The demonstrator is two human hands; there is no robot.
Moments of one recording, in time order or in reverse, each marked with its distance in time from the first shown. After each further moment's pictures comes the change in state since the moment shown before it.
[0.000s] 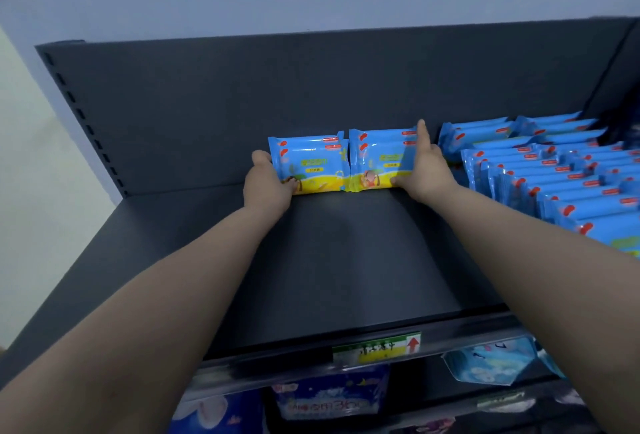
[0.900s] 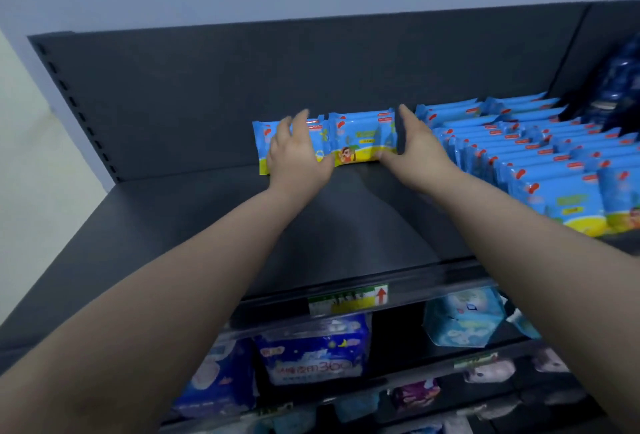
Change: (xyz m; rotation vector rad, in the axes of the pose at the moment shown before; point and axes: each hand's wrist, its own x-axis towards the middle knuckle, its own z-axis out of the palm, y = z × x) left_hand -0.062 0.068 0.015 0.119 0.010 0.290; right_hand -0.068 -0.014 -0.043 0.102 0.036 -0.143
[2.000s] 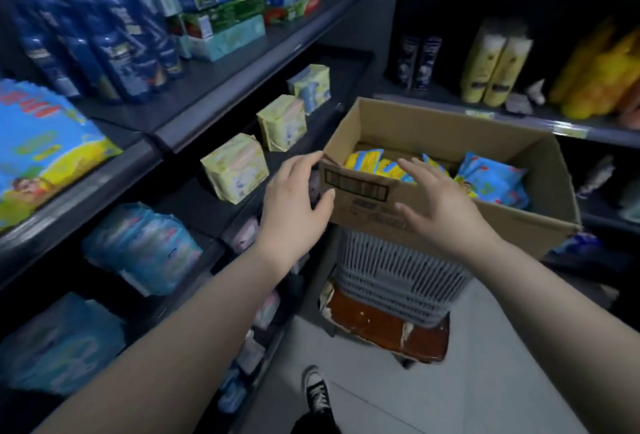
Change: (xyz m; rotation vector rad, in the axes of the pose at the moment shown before) left_hand -0.323 0.445 0.295 -0.483 -0.683 0.744; right_hand -0.446 0.351 -0.375 -0.455 0.357 0.606
